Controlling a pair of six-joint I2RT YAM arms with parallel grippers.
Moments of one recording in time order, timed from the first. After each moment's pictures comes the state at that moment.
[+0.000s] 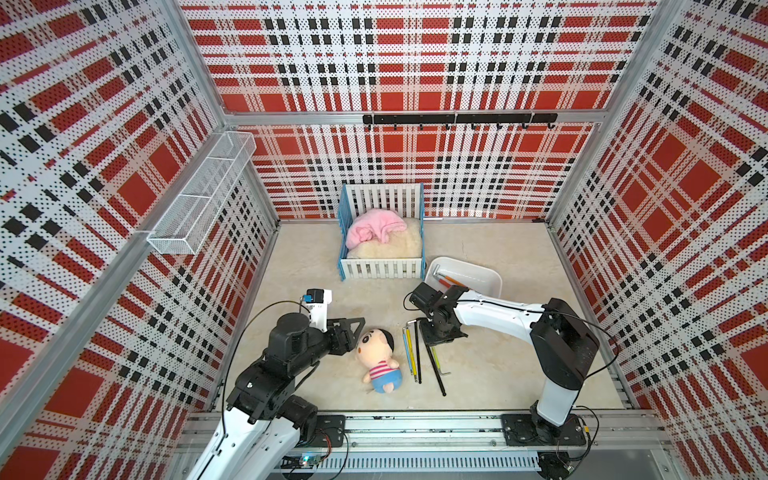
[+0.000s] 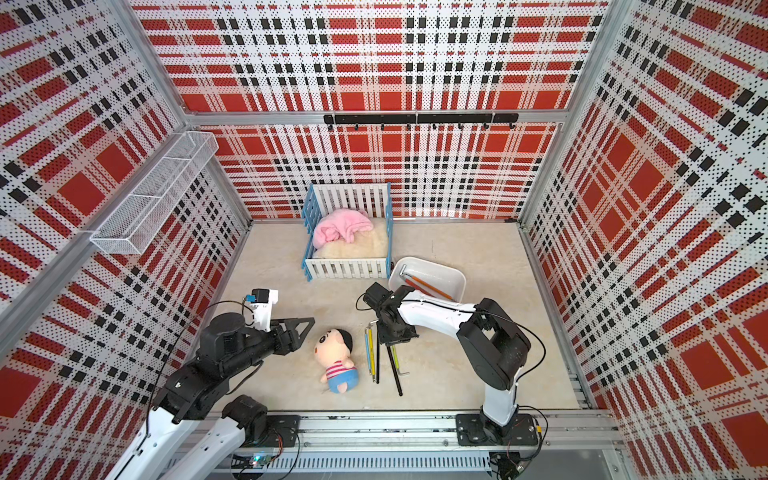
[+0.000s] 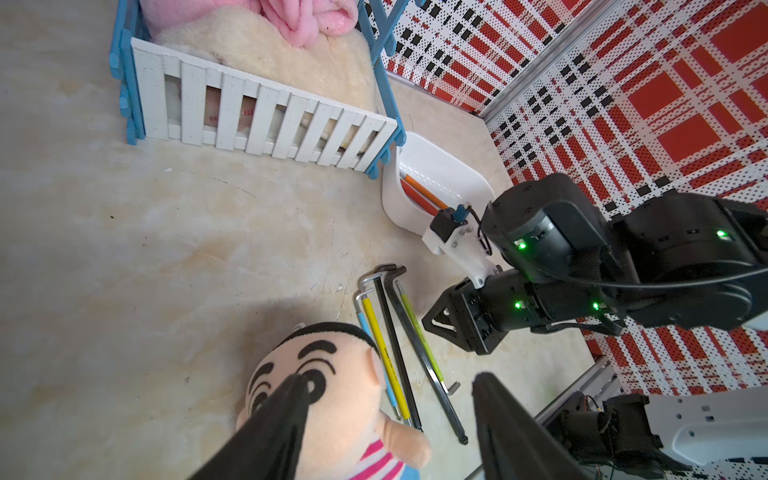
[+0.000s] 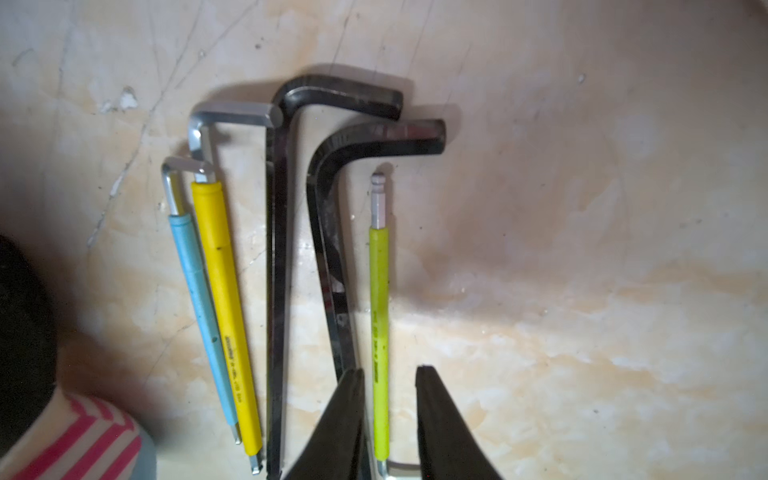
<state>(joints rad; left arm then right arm) -0.42 0.49 0.65 -0.62 0.24 -0.55 0.86 1.81 1.23 -0.86 0.01 0.64</state>
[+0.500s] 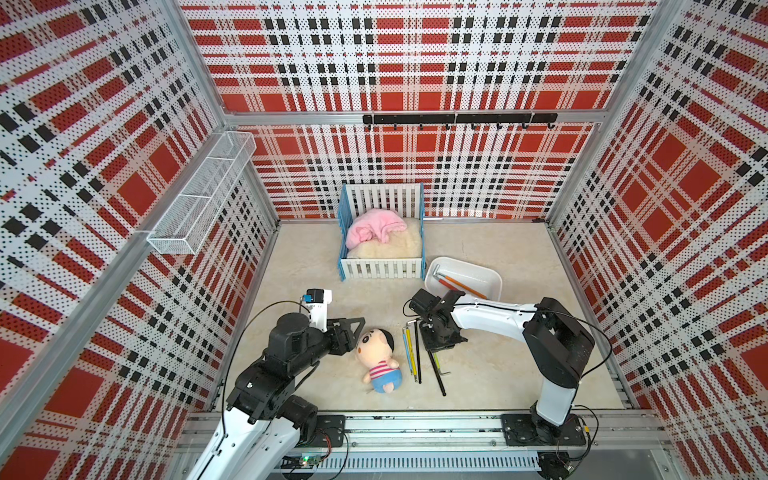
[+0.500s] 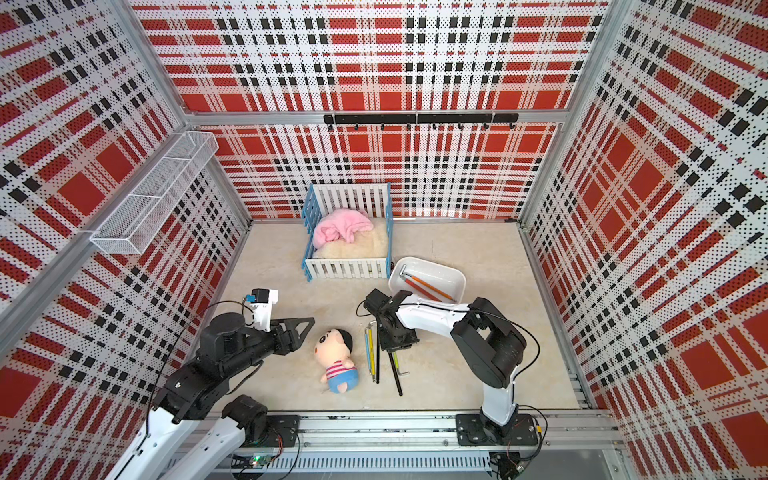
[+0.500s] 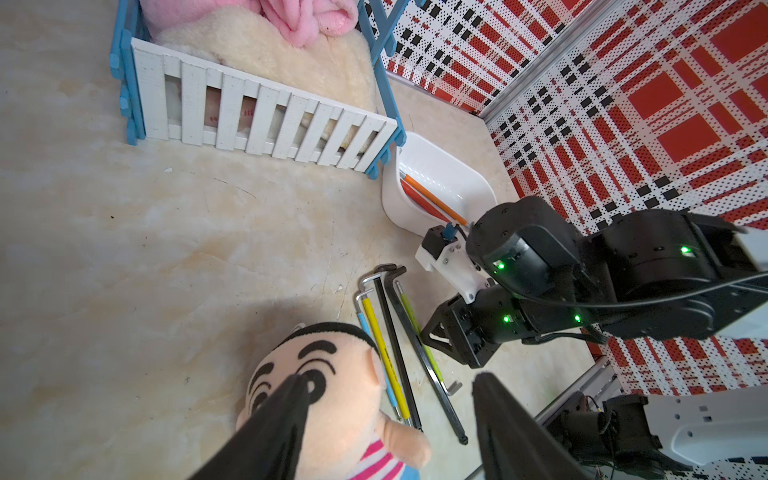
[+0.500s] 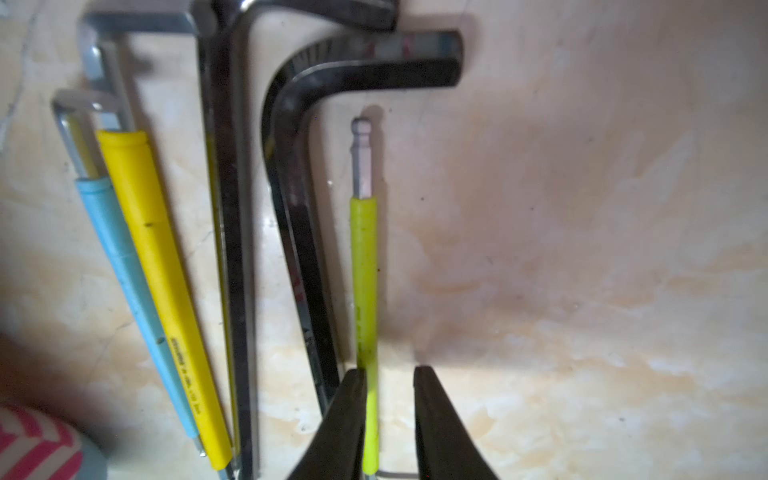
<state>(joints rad) -0.42 0.49 0.65 -0.62 0.23 -0.55 0.88 1.84 1.19 -0.85 -0.01 0.64</state>
